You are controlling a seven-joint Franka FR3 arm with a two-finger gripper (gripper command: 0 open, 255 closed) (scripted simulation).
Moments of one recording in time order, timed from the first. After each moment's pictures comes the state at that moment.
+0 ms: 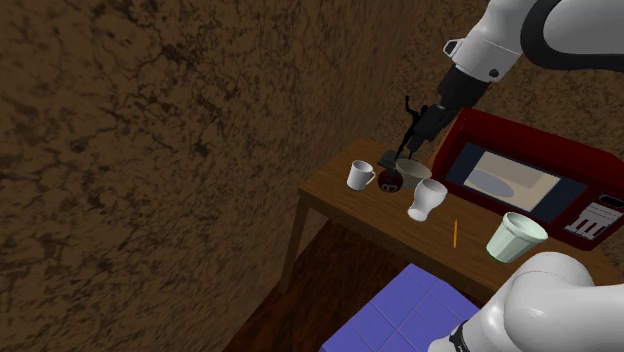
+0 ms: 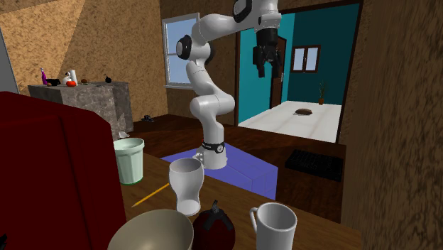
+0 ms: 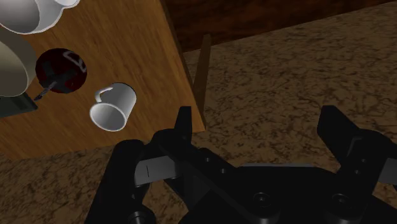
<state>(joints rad) -0.01 -0.80 0.06 -2.28 0.01 1.65 -0.07</state>
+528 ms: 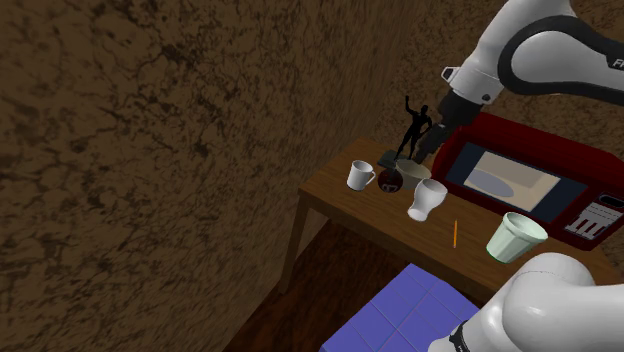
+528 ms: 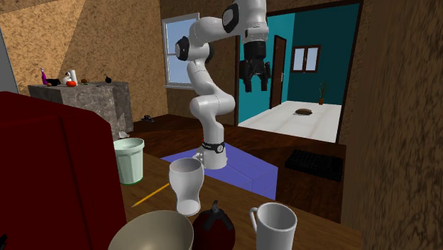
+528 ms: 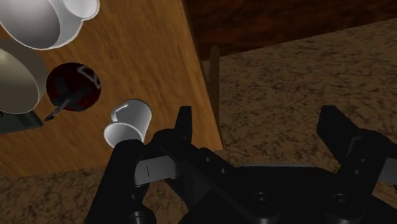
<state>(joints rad) -0.04 -0.80 -0.07 -2.39 -0.05 1.73 -0.21</state>
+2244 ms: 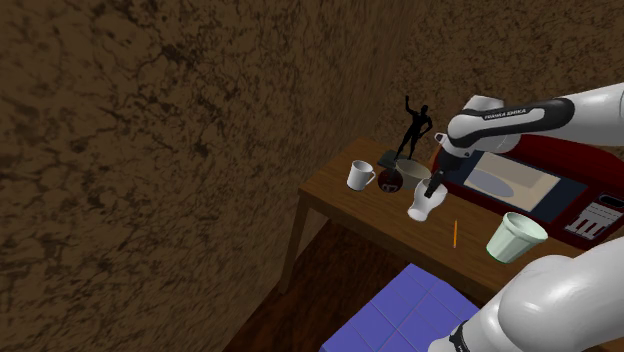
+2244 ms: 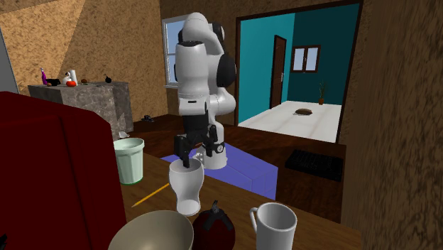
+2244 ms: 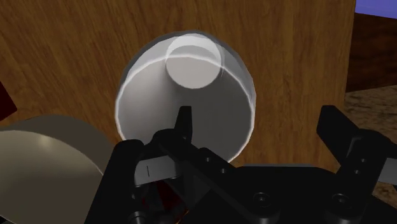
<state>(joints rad) -0.12 -0.30 -0.59 -2.43 -0.17 2.16 -0.78</state>
